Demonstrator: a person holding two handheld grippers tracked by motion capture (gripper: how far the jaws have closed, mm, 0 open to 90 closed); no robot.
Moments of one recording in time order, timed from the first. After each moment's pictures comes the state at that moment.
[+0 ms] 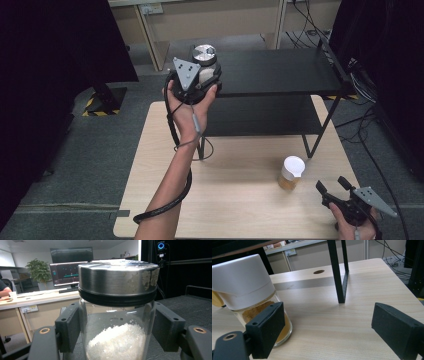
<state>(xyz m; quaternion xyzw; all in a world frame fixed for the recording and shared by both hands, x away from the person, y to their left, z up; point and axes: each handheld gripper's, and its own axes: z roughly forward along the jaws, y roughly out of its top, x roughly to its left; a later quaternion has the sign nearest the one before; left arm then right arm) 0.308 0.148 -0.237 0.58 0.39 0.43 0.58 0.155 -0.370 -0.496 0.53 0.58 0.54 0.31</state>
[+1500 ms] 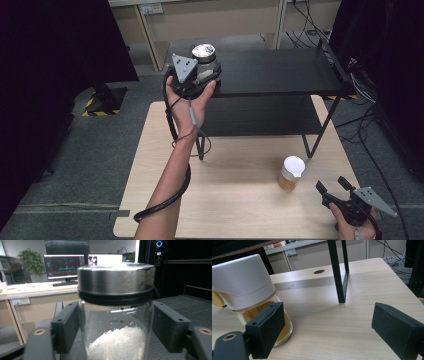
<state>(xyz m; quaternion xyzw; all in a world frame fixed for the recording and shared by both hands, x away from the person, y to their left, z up) 0.319 0.156 -0.233 0.58 0.39 0.41 0.59 0.155 -0.370 -0.496 0.53 0.58 0.54 0.31</state>
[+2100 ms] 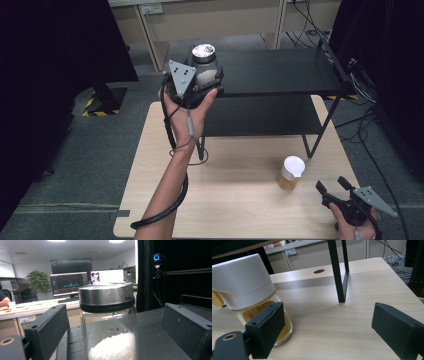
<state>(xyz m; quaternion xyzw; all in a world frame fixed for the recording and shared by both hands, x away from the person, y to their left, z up) 0.295 0.158 -0.252 0.55 0.35 0.45 0.61 0.155 -0.370 -0.495 0.53 0.58 0.54 0.31</state>
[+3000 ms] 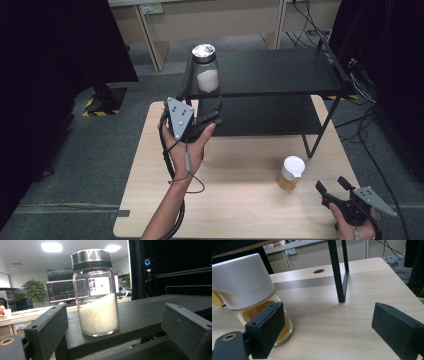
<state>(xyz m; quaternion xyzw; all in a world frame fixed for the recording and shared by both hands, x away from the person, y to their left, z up) 0.256 0.170 -0.318 0.54 0.32 0.46 0.63 0.155 -0.370 -0.495 0.53 0.58 0.54 0.31</state>
